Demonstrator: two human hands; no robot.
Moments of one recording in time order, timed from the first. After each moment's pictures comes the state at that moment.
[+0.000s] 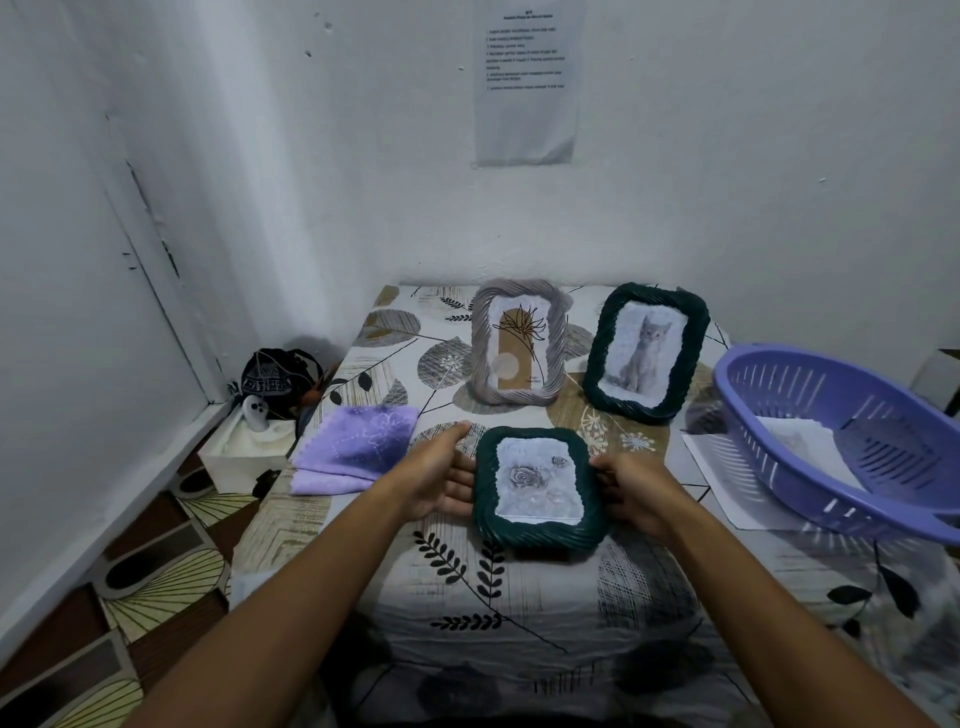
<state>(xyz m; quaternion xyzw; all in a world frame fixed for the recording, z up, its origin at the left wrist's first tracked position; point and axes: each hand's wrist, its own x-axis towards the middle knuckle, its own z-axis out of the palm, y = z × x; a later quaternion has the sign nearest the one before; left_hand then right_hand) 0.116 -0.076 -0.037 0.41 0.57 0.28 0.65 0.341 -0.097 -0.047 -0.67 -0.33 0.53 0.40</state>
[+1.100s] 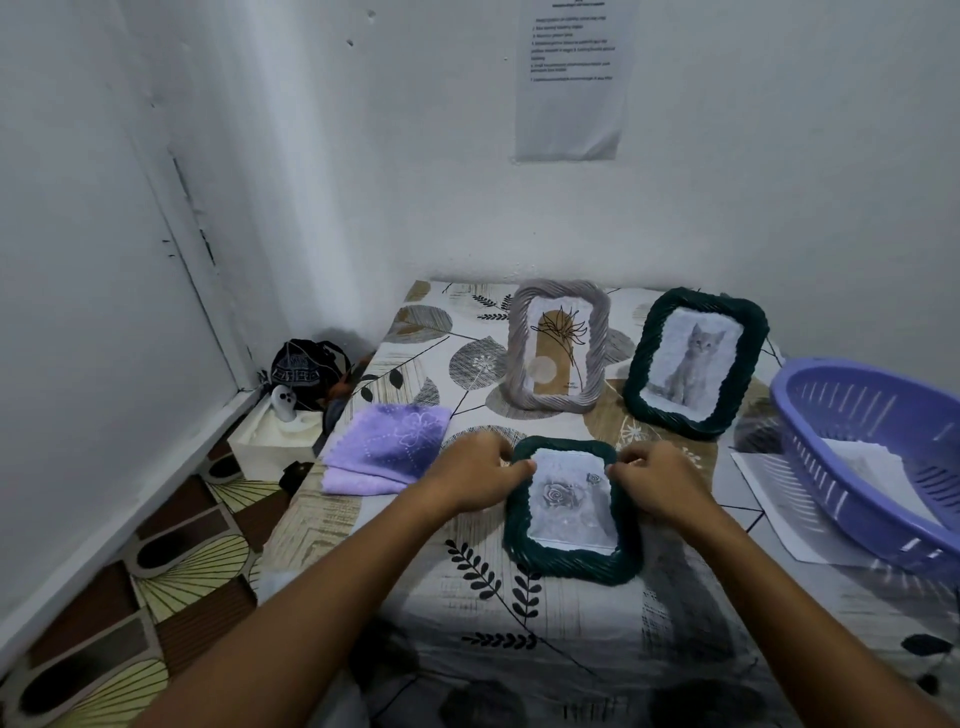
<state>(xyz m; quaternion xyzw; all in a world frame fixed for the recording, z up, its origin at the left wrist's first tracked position) 0.111 -0.070 -0.036 0.75 0.60 0.15 0.24 0.327 -0.084 -0.041 -0.72 -0.60 0.25 0.25</state>
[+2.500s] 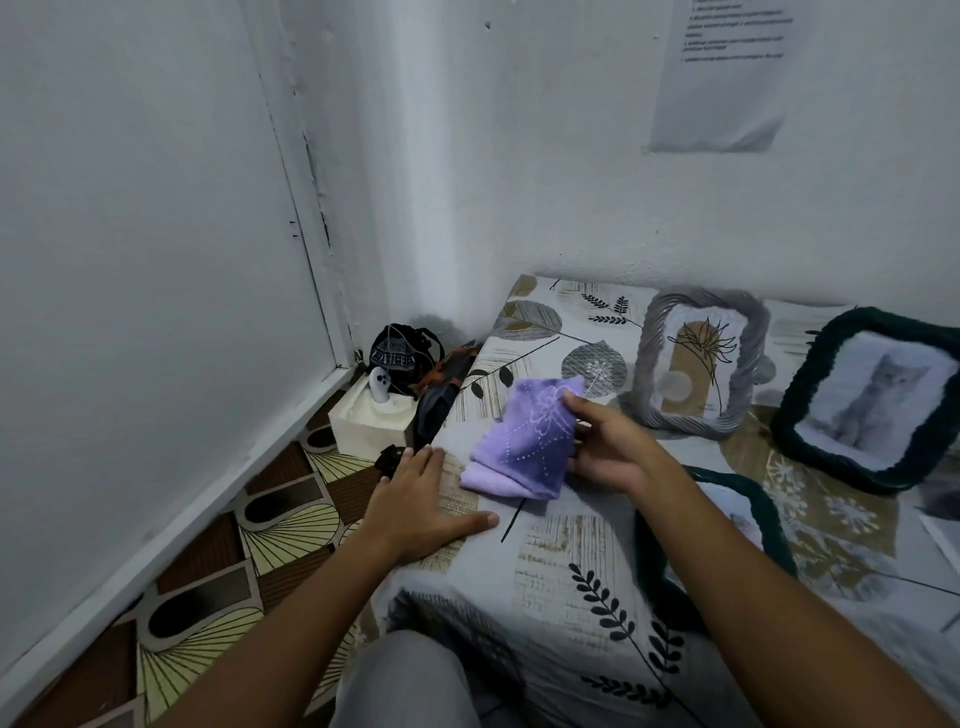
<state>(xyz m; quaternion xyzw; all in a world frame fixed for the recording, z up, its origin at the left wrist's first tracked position) -0.069 -0.089 -0.102 0.68 0.71 0.11 0.11 0.159 0.002 -0.042 -0.40 -0.30 0.79 0.36</state>
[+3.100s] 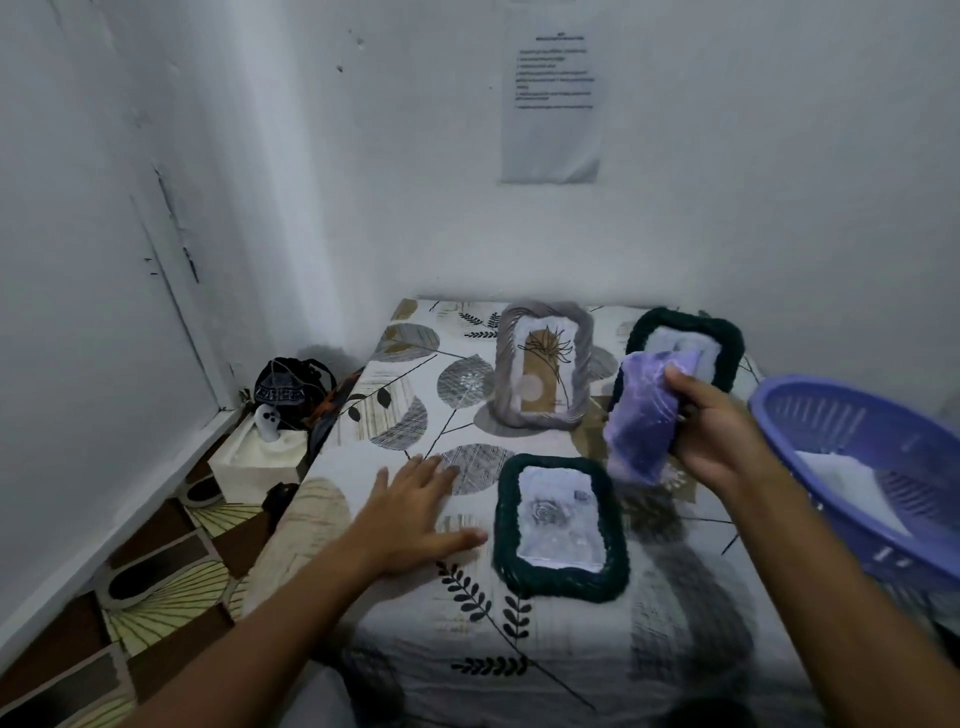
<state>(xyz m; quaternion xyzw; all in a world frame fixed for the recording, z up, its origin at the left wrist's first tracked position) 0.045 -0.082 -0.074 0.82 0.56 0.06 0.07 0.360 -0.063 0.022 -0.43 -0.28 0.57 0.64</state>
